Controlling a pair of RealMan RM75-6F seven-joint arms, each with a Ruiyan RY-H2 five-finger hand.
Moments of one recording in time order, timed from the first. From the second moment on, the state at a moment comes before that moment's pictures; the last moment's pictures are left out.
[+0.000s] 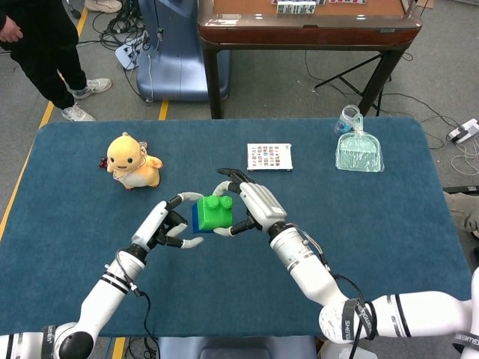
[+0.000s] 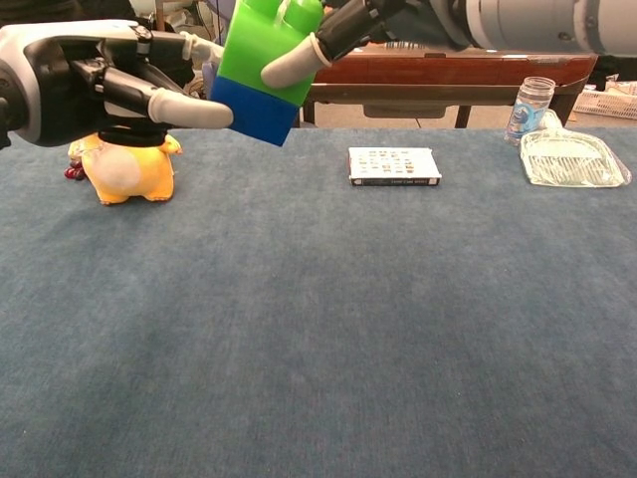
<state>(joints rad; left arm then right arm) -0.63 -1.31 -0.35 -2.06 0.94 0.99 -0.20 0.98 -1.37 0.44 -2.09 -0.55 1.09 -0.23</state>
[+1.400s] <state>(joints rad) -0.61 -1.41 -0.33 -2.01 0.97 1.09 -0.21 0.97 -1.37 0.42 -2.09 -0.60 1.09 -0.17</state>
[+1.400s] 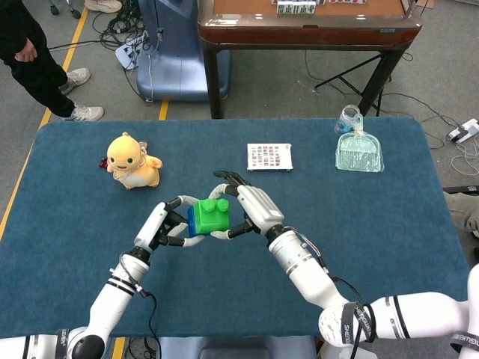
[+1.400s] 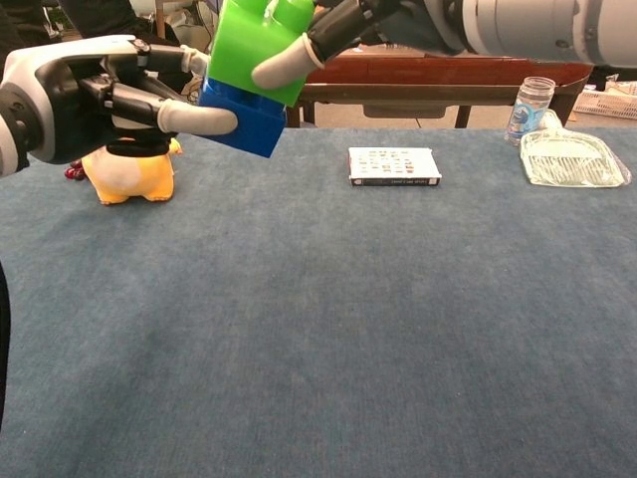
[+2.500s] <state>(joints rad) -0.76 -1.51 -0.21 -1.94 0.83 1.12 0.37 0.92 -1.41 0.19 -1.84 -0.54 1.07 -0.39</state>
